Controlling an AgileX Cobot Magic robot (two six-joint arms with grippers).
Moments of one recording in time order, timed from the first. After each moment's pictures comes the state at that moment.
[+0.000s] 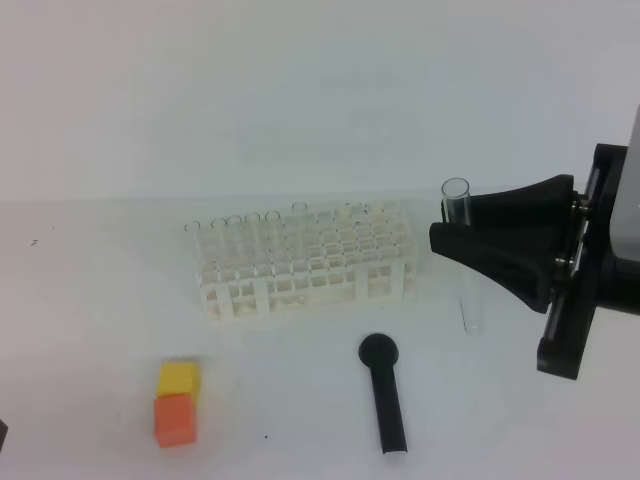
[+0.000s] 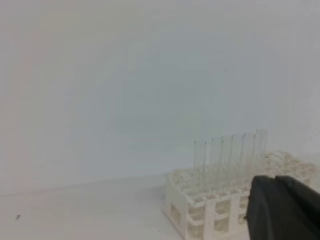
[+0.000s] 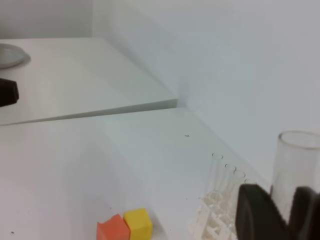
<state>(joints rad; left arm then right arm) -0.29 -0.03 0.03 -1.79 -0.04 1.76 0.40 1.19 -0.78 -1.43 -0.78 1.07</state>
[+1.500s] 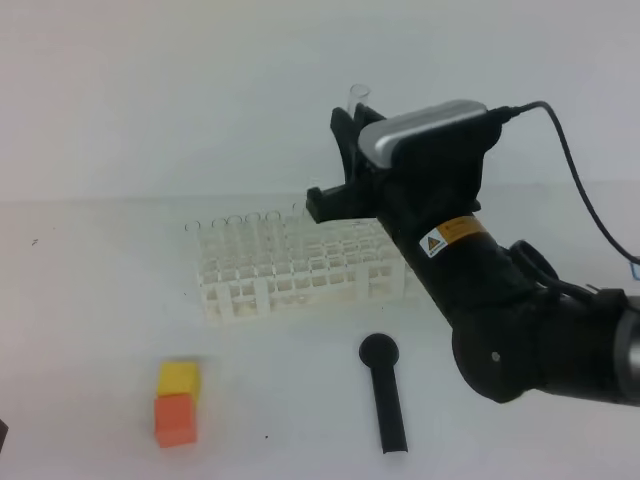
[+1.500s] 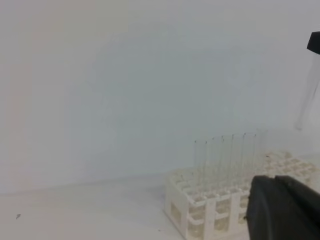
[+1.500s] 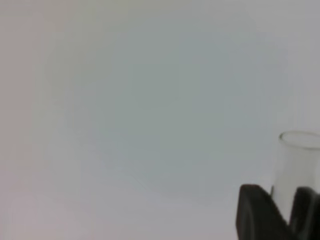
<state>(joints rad) -0.29 -0.03 0.03 -1.79 -0.04 1.76 0.79 1.81 -0.99 0.30 -0.96 -0.28</state>
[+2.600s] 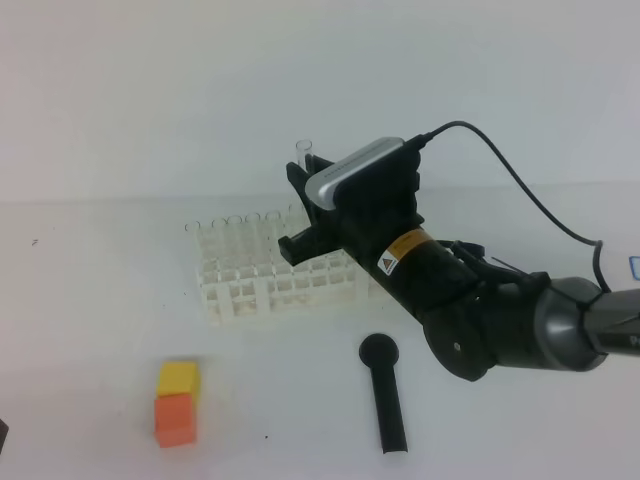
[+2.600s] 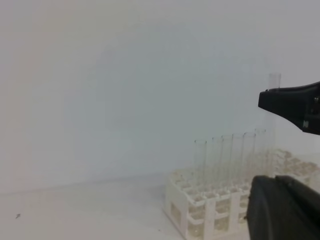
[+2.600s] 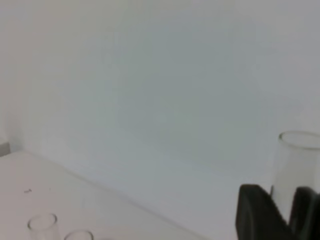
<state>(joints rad) -0.29 -0.03 0.03 -1.79 -0.04 1.76 0.71 2.06 -1.16 0.10 -0.92 -0.14</state>
